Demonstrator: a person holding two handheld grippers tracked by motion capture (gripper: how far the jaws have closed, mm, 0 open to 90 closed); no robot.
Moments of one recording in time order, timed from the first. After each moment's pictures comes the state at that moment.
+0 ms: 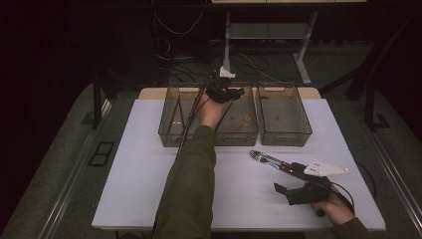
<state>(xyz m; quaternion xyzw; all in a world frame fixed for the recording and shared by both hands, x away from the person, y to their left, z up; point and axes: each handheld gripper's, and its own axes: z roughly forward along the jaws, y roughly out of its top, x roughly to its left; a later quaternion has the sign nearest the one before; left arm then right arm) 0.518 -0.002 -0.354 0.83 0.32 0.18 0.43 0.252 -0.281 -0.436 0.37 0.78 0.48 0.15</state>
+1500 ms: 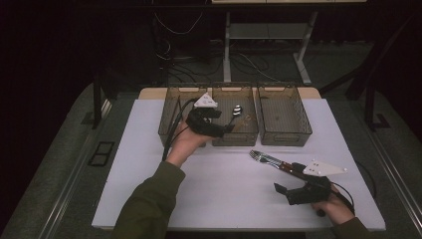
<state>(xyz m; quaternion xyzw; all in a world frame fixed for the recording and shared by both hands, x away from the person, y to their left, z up) 0.401 0.059 -0.349 0.83 0.26 0.11 0.48 0.254 -0.282 -0.439 0.37 0.79 0.47 0.16</state>
